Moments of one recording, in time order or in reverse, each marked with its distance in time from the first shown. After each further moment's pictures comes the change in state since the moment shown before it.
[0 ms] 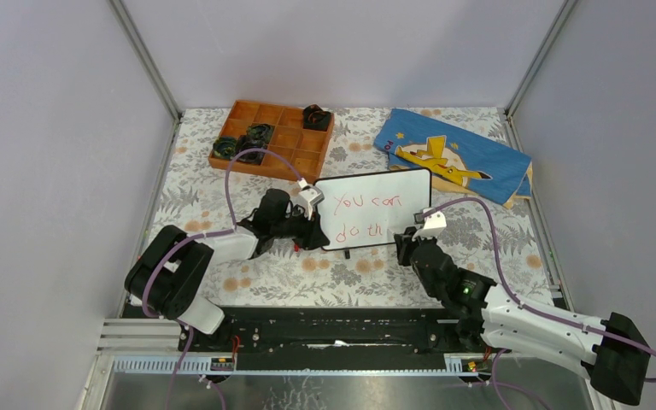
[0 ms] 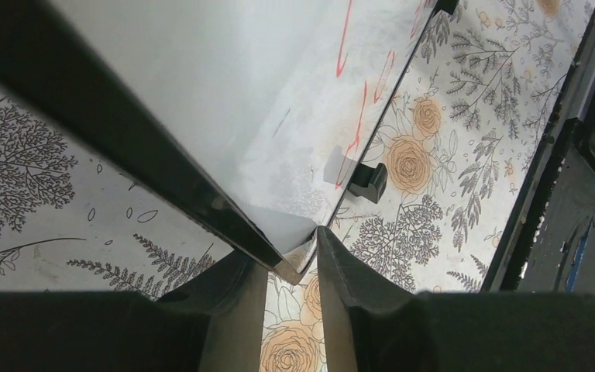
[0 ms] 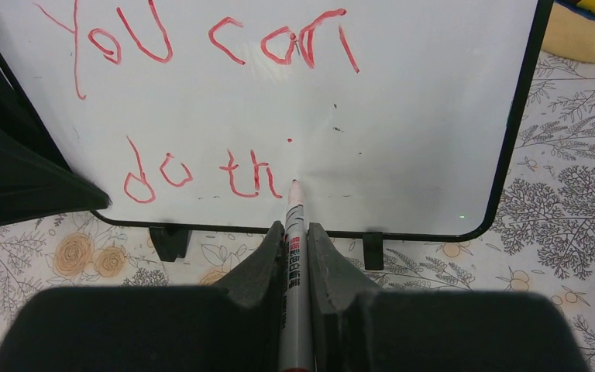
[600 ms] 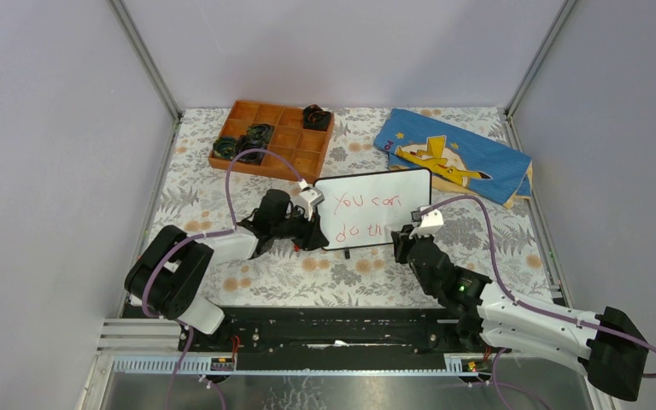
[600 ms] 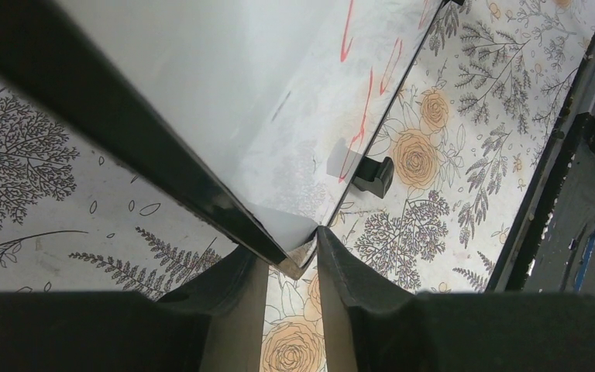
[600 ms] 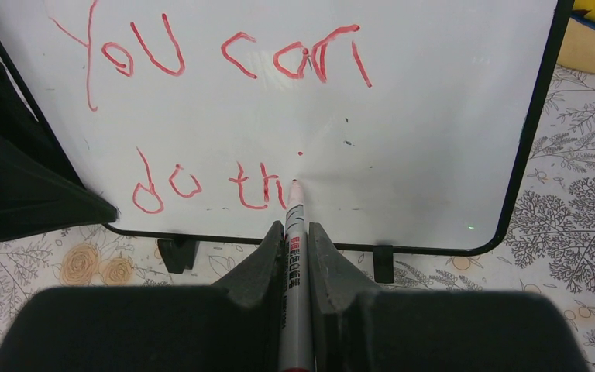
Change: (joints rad) left arm -0.004 0.000 0.000 -0.023 -0.018 0.014; right arm 0.000 0.058 0.006 0.066 0.003 -0.008
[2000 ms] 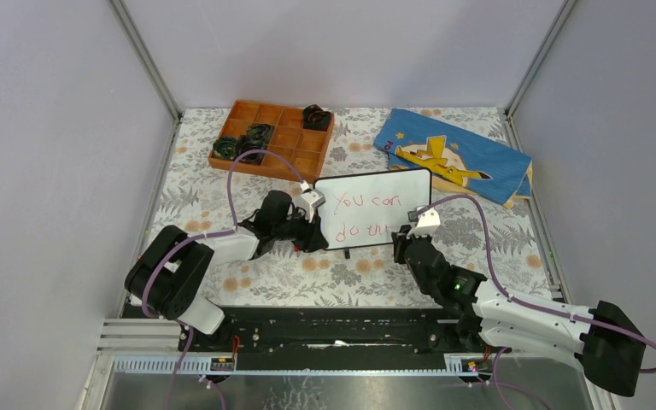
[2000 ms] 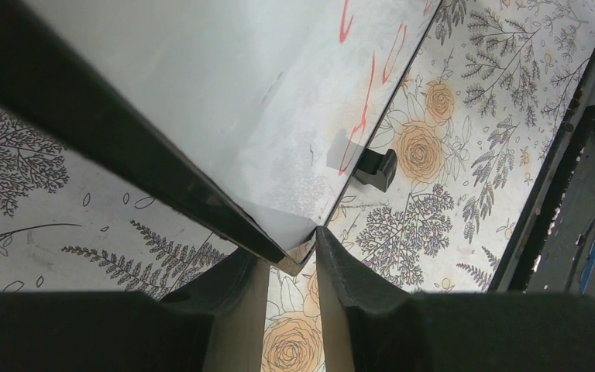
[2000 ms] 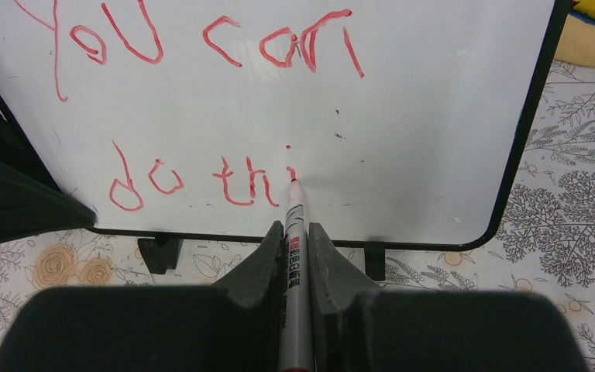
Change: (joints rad) left arm -0.012 0.000 0.000 -0.022 -0.016 0.011; right arm 0.000 0.056 0.006 0.018 0.024 -0.005
